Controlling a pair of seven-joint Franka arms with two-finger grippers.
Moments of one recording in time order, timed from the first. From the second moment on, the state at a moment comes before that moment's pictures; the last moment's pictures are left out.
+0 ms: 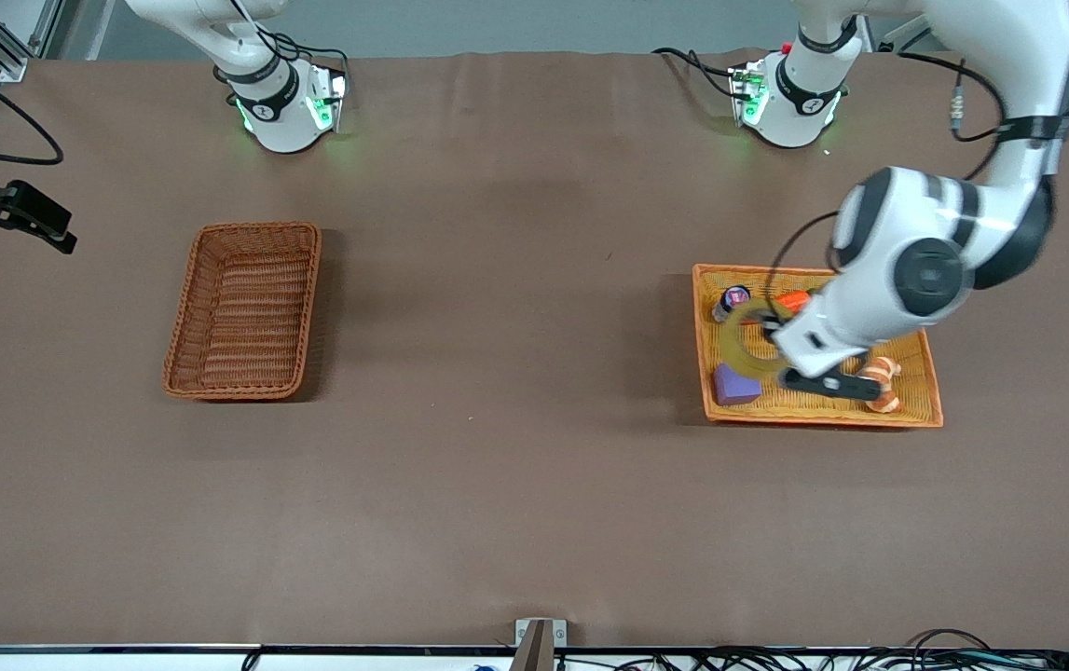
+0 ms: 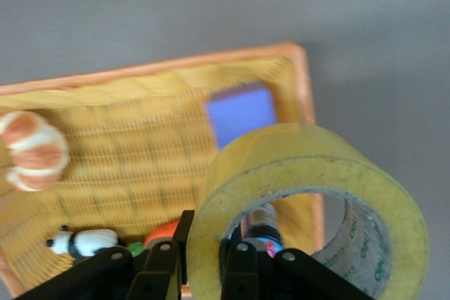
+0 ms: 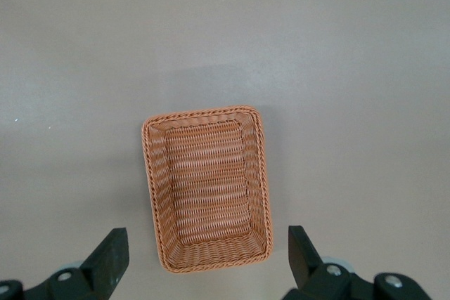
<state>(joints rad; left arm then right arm) -0.18 0.31 -0.17 -1.80 0.04 1.94 -0.13 0.05 -0.05 -0.05 -1.59 -0.06 1.57 0.09</state>
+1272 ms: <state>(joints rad) -0.69 0.87 -0.18 -1.31 -0.04 2.18 -0.55 0.05 -0.05 -0.07 -1.59 -0.06 1.57 0.09</state>
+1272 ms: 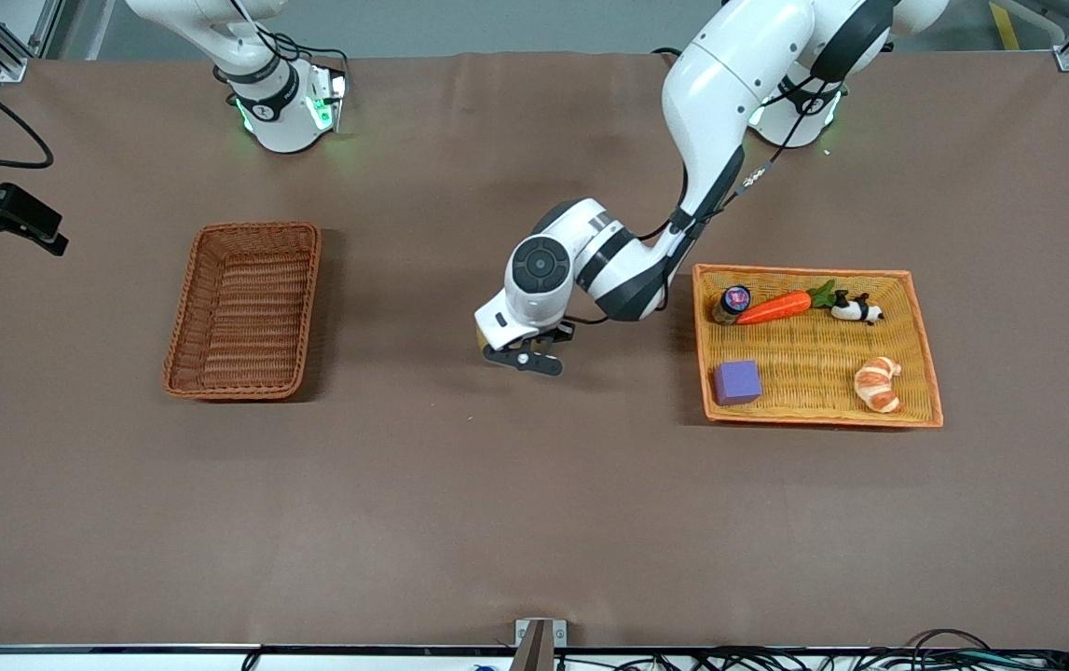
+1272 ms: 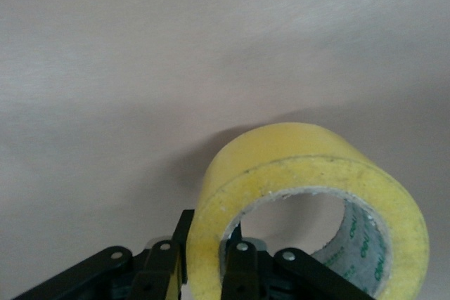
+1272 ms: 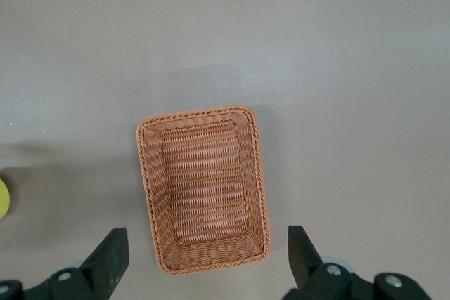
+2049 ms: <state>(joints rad) -0.76 0.97 -0.18 -1.24 -0.22 2.40 -0.56 0.05 -0.05 -0.07 -1.59 -0.04 1.58 0.09</state>
